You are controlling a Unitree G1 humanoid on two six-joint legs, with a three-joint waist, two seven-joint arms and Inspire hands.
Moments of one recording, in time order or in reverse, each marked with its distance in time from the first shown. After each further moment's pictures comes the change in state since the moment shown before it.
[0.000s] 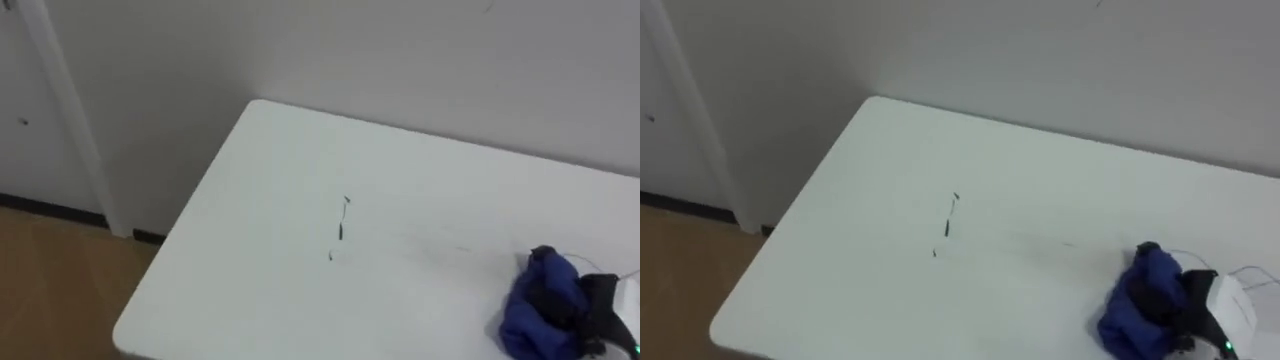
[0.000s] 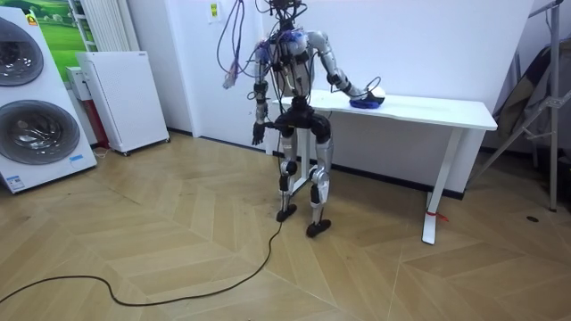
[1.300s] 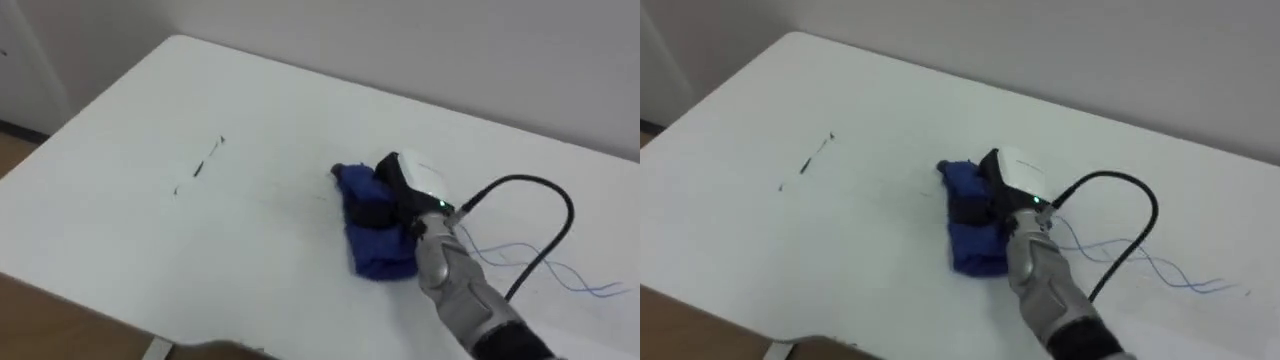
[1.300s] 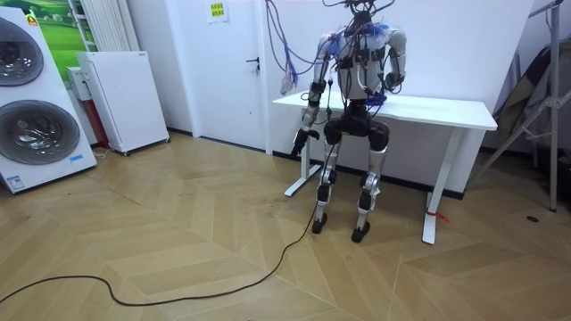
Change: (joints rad) left arm -0.014 -0.005 -0.069 -0.011 -0.058 0.028 0.016; right arm -0.266 0.123 0.271 -0.118 -0.224 -0.061 0.209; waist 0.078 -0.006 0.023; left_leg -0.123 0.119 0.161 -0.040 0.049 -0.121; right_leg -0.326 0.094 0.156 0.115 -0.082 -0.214
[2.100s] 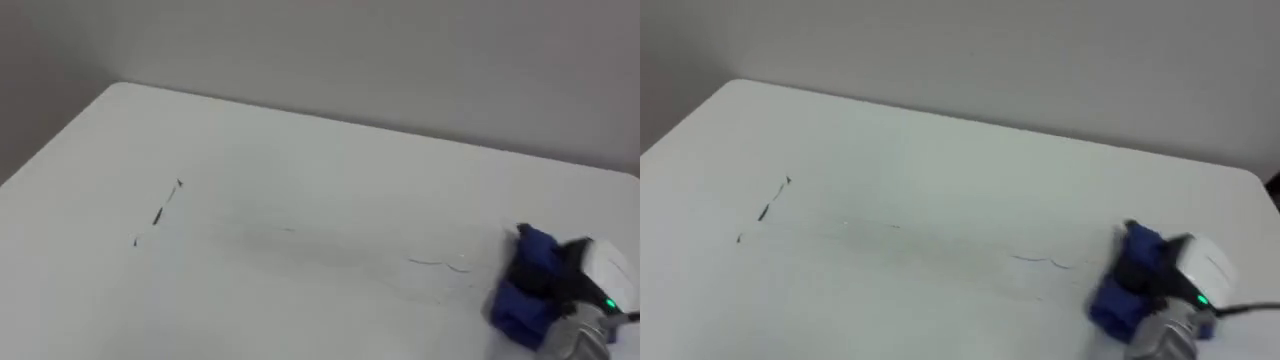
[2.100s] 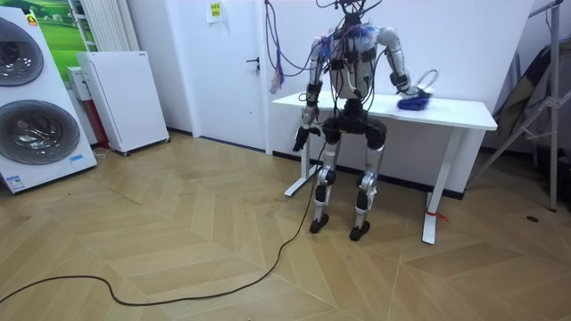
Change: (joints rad) left arm -0.001 -0.019 0.076 0.044 0.051 -0.018 0.019; right arm 0.207 -0.070 -0.080 -0.110 -0.026 0.169 -0.083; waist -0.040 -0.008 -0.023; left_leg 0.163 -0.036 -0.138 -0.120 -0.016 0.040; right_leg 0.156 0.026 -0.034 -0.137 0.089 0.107
